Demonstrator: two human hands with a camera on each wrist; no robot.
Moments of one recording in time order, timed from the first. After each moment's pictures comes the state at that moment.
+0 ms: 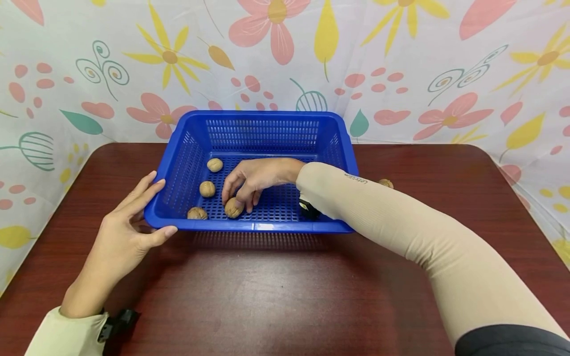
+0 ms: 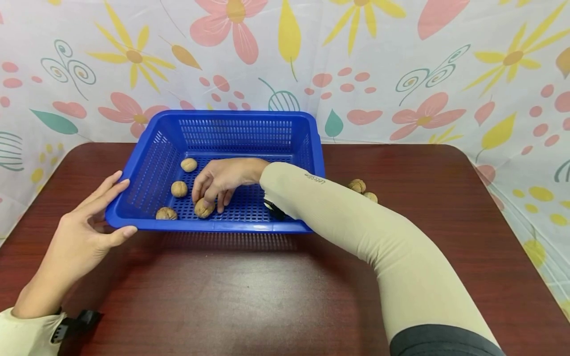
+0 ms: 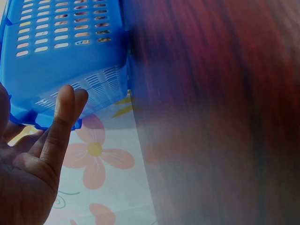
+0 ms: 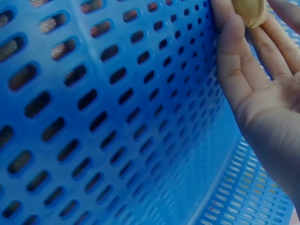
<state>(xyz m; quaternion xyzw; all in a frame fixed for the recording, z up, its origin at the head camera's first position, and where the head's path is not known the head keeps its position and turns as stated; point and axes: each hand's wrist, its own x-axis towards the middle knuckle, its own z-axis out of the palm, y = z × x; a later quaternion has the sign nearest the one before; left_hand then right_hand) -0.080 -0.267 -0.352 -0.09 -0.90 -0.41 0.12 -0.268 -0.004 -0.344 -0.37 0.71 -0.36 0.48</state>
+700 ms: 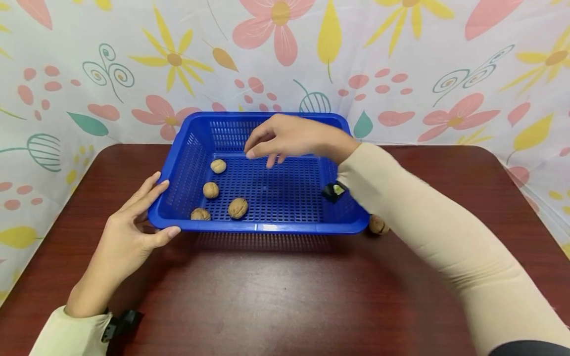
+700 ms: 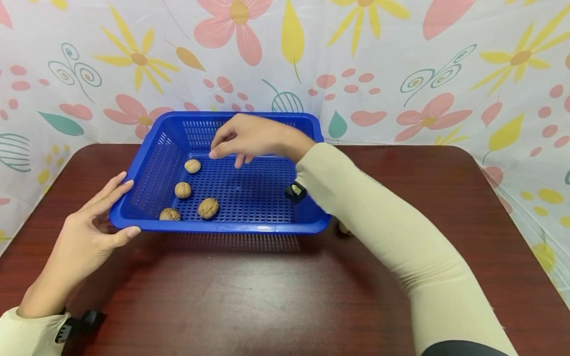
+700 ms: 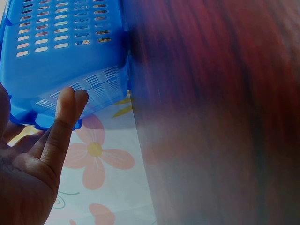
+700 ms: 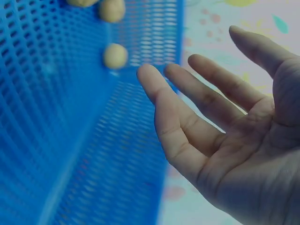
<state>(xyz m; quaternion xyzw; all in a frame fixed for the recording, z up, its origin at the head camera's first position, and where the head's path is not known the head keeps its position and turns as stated) -0.079 -0.267 -0.352 -0.09 -0.90 -0.41 0.12 -0.263 0.050 -0.258 -0.34 0.83 -0.33 0.28</state>
